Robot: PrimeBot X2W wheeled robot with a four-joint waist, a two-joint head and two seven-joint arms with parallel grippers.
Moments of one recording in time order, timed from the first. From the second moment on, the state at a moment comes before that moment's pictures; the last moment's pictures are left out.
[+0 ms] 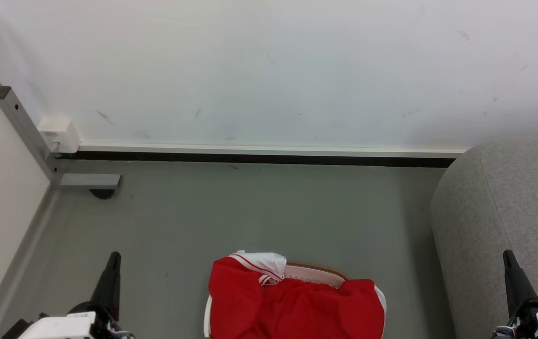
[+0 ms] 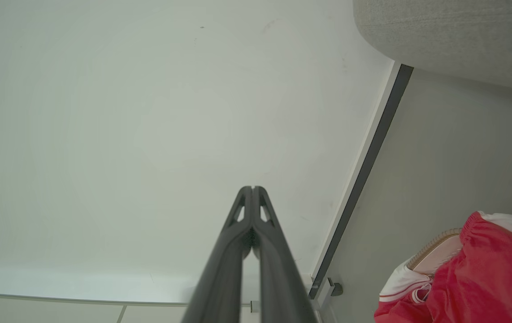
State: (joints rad) left arm -0.11 0.05 0.11 0.25 -1.61 -0.13 0.11; right arm -0.10 -0.05 -0.11 0.24 1.62 0.13 0.11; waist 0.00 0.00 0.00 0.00
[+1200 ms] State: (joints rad) left arm -0.11 0.05 0.11 0.25 -1.61 -0.13 0.11; right arm -0.10 -0.05 -0.11 0.24 1.62 0.13 0.11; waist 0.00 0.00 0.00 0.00
